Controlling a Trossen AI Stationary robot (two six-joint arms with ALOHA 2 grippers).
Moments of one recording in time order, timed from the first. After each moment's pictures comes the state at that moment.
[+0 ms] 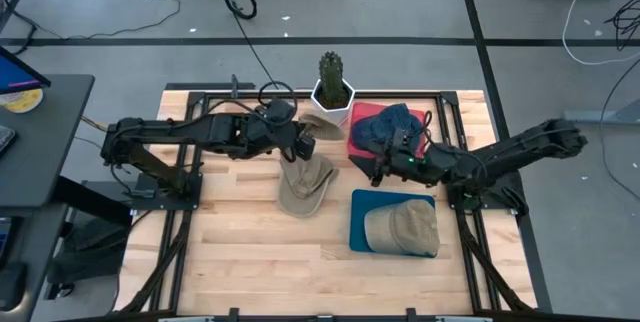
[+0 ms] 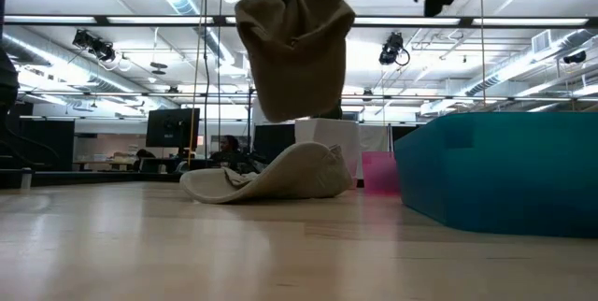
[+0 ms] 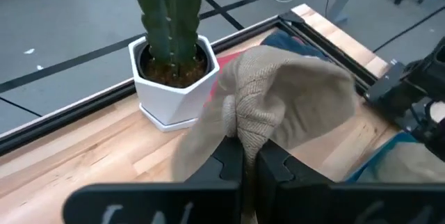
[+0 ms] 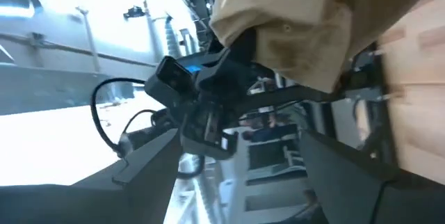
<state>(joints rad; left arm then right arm) -0.04 1.50 1.55 -0.77 -0.65 -0.73 0.20 1.15 0.66 0.62 0.48 1.76</state>
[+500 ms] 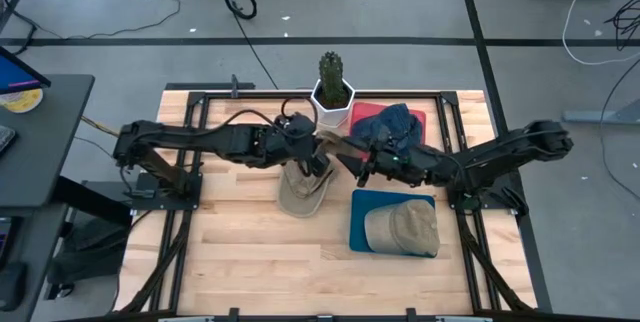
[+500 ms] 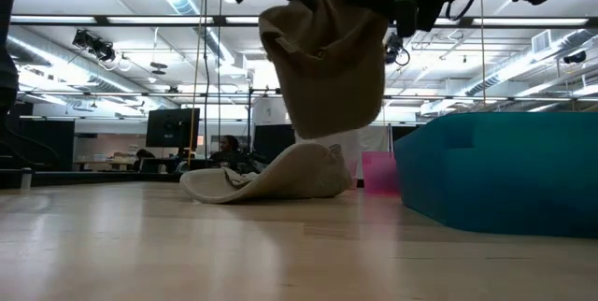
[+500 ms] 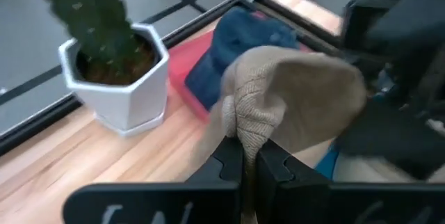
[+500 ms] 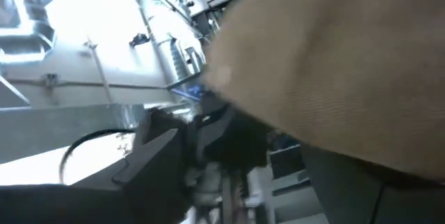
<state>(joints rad) -0.07 1.61 1.55 -0.64 -0.57 -0.60 0.14 1.32 0.66 0.77 0.48 1.92</state>
